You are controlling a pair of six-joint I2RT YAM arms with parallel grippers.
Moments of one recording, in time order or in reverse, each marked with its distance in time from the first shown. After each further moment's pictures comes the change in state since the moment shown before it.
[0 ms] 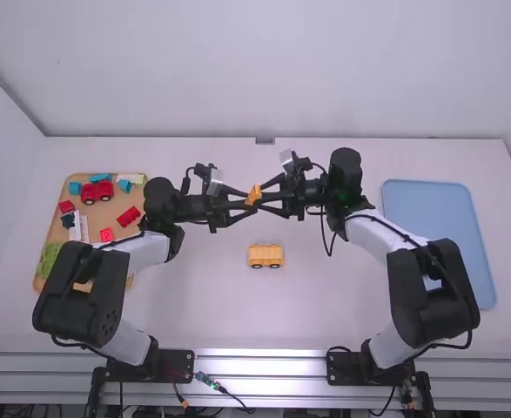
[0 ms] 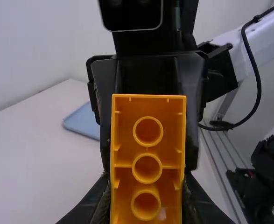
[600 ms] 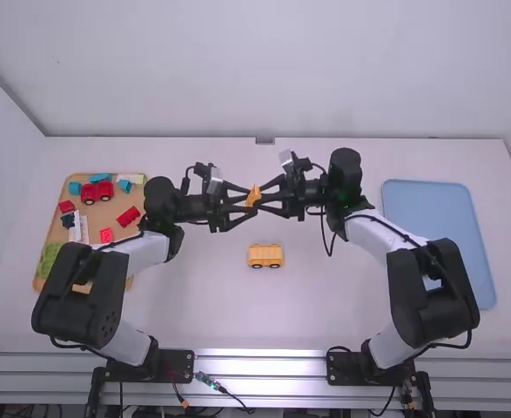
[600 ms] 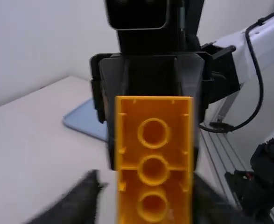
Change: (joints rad) left arm -0.001 -0.008 0.000 -0.038 -0.021 -0.008; right arm 0.000 0.002 0.000 0.009 -0.009 0.004
